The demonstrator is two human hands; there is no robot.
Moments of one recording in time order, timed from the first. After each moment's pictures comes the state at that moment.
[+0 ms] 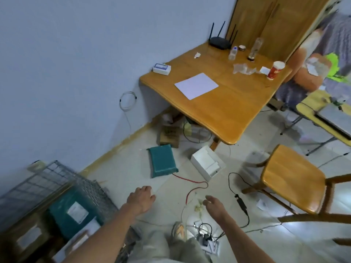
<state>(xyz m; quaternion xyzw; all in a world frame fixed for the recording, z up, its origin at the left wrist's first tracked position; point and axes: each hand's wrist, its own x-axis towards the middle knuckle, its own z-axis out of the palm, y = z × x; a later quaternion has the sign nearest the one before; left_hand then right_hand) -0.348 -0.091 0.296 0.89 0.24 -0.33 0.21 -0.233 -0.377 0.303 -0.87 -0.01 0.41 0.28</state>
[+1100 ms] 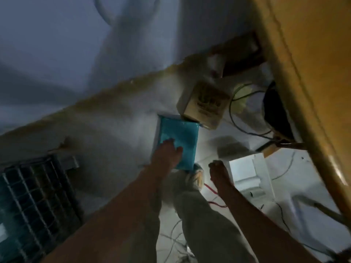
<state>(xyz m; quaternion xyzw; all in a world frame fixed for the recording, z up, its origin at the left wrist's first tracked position) 0.067 0.143 -0.121 0.70 0.49 -0.24 0.45 0.169 -0.039 -0.149 -0.86 0.09 0.47 0.18</state>
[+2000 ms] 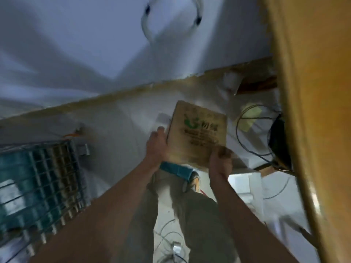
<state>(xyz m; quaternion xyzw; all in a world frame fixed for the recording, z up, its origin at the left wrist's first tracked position) 0.041 0.216 -0.073 0.41 0.67 -0.03 0.61 0.181 0.082 -0.038 -0.92 0.06 0.31 0.24</state>
